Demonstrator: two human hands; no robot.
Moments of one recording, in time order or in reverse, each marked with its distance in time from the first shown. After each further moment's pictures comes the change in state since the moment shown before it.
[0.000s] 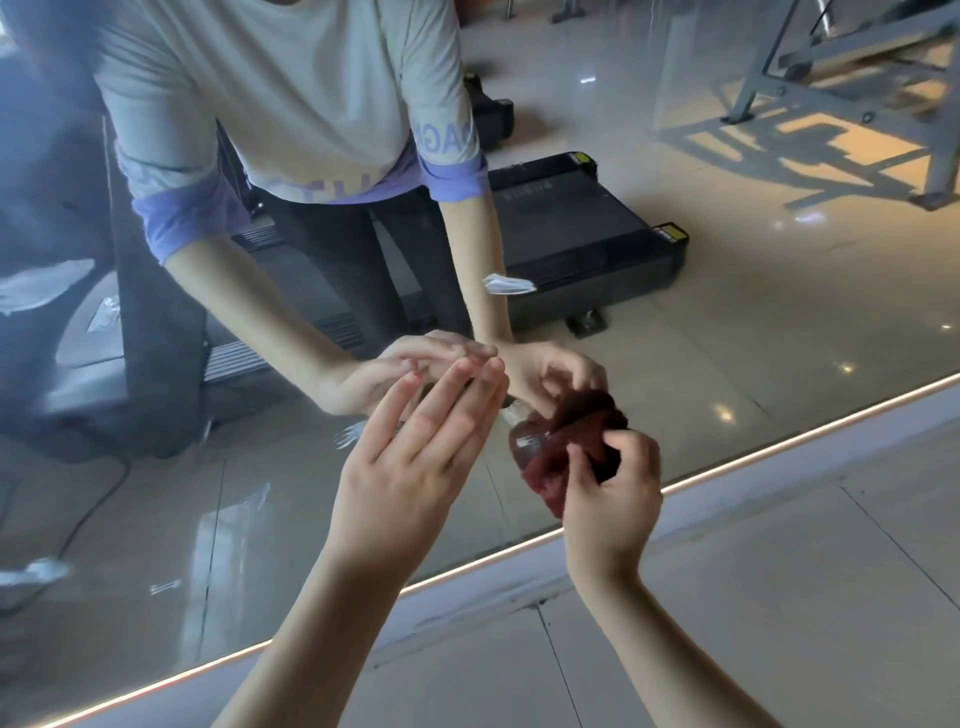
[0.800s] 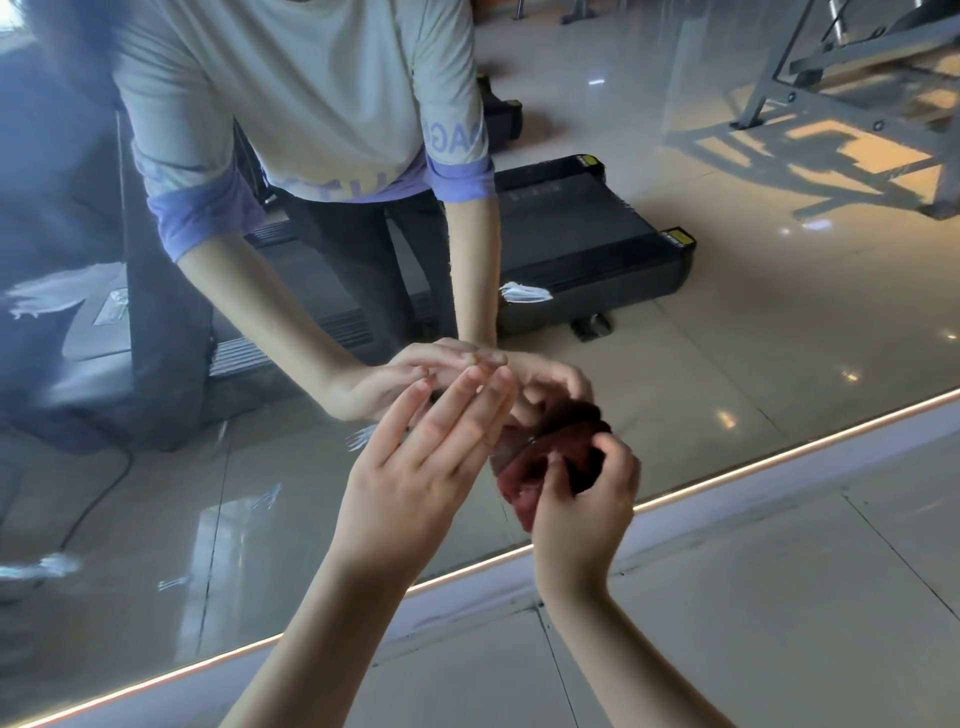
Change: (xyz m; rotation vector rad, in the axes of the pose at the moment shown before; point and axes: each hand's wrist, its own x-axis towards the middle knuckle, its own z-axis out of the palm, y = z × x) left_hand -0.005 -0.004 0.002 0.027 -0.035 0.020; right_hand -0.018 -0.030 0.010 0.091 -0.046 0.155
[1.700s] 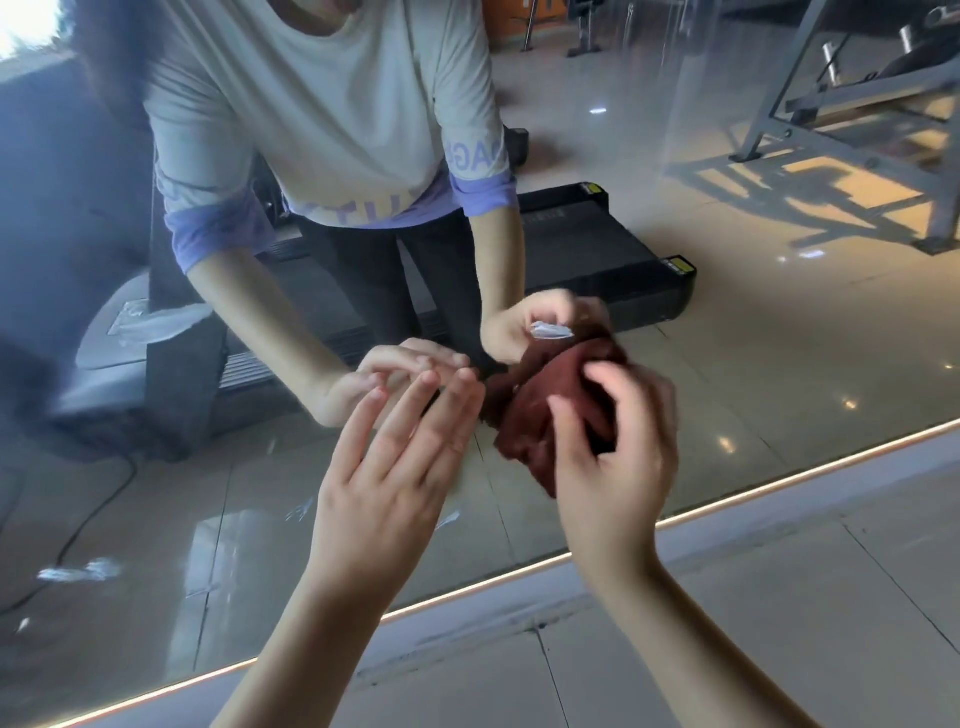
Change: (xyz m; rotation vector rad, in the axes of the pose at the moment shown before) left_hand 0.000 -0.027 -0.028 0.030 0.012 -0.139; right_hand 0.032 -0.066 -0.013 0.094 -0.027 -0.541
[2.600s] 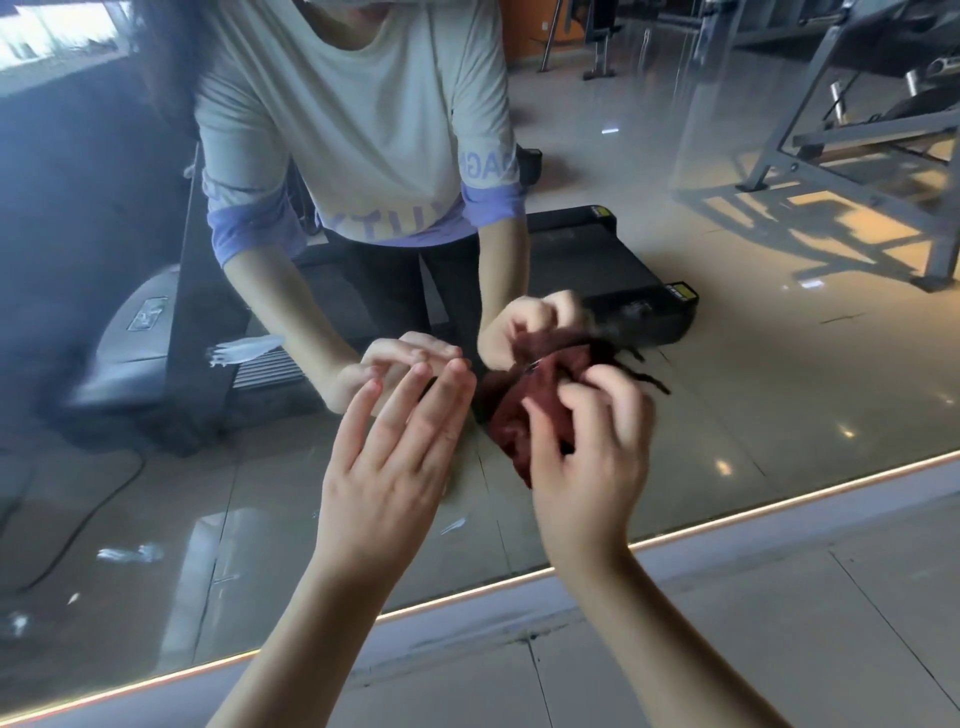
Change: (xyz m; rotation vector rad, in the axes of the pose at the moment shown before) left_hand 0.016 -0.013 -0.016 0.003 0.058 -0.089; right_hand 0.016 -0.033 0.008 -0.247 -0.008 -0.303
